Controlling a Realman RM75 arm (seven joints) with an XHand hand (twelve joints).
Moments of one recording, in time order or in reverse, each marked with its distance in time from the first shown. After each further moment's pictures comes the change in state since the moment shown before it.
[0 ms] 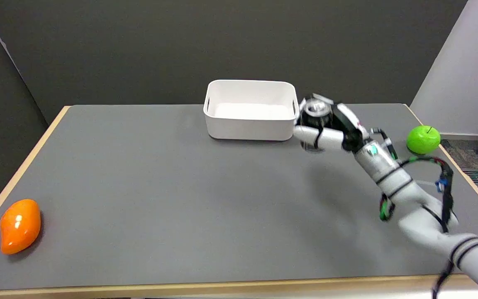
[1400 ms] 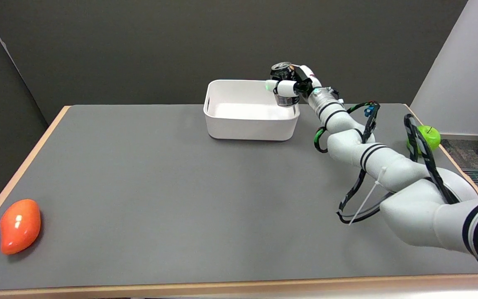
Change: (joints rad) arm 0.840 -0.254 -0.288 -0.768 0.274 -0.368 -0.451
